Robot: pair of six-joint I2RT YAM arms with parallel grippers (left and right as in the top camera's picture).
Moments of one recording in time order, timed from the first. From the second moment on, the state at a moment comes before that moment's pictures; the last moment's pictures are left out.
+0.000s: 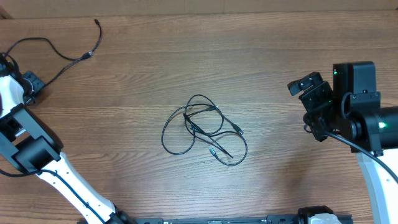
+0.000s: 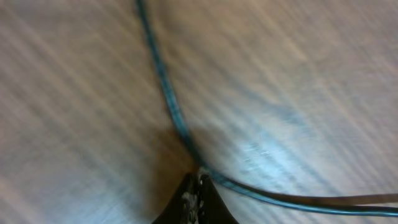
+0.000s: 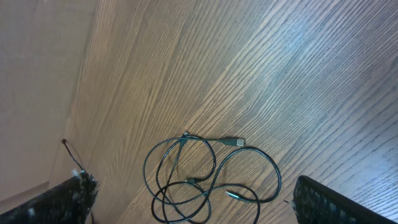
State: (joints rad) left arm 0.66 2.46 2.00 -0.64 0.03 -0.19; right arm 0.09 1.19 1.39 -1.20 -0.11 1.09
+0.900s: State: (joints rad) left arm 0.57 2.38 1.98 -0.60 0.68 -0.20; right arm 0.09 1.19 1.39 -1.20 -0.11 1.09
